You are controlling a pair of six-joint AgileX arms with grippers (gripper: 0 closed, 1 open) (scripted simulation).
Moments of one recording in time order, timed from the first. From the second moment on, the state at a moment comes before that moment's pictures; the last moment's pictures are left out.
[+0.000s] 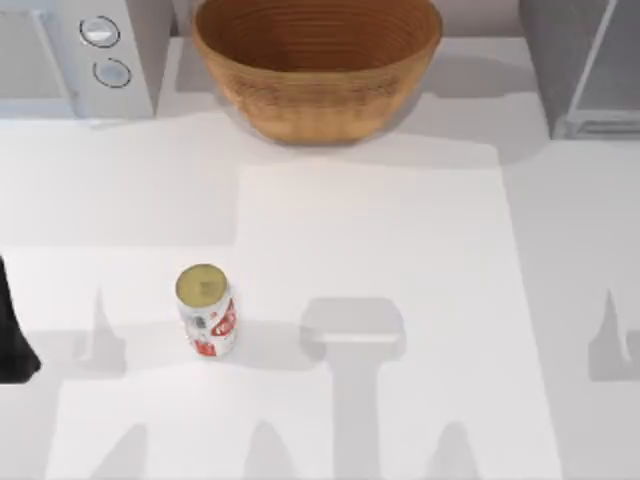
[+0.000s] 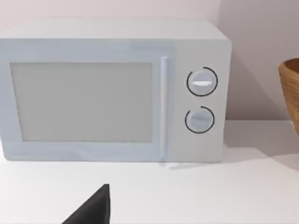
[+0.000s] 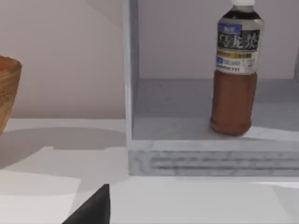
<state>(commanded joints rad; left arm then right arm) 0.00 0.00 0.00 0.00 0.00 0.00 0.00 0.00 0.00 0.00 0.00 0.00</state>
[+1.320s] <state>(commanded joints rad) 0.00 0.00 0.00 0.00 0.00 0.00 -0.20 1.72 0.76 0.94 -0.22 0.02</state>
